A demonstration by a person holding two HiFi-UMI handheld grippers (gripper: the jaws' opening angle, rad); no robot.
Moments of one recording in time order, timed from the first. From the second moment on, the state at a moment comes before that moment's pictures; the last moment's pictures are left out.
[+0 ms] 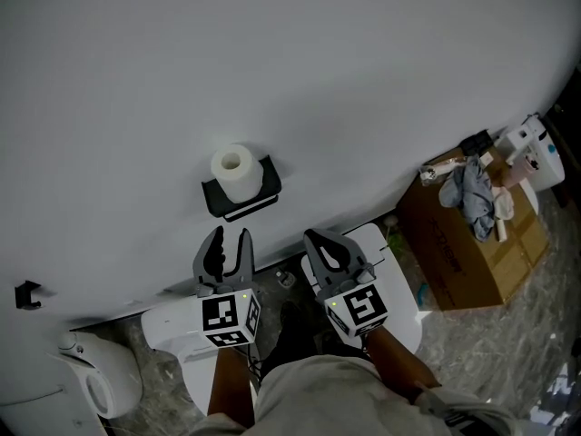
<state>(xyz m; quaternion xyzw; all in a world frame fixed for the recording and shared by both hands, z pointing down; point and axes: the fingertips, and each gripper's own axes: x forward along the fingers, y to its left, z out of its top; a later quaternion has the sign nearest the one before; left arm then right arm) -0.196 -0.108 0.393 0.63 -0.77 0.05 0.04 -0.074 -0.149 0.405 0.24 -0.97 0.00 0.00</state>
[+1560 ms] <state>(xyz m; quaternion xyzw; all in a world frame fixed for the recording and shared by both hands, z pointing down) -0.248 -0.207 0.405 0.67 -0.73 0.11 0.07 -0.089 -0.223 0.409 0.31 -0.95 0.01 0.00</state>
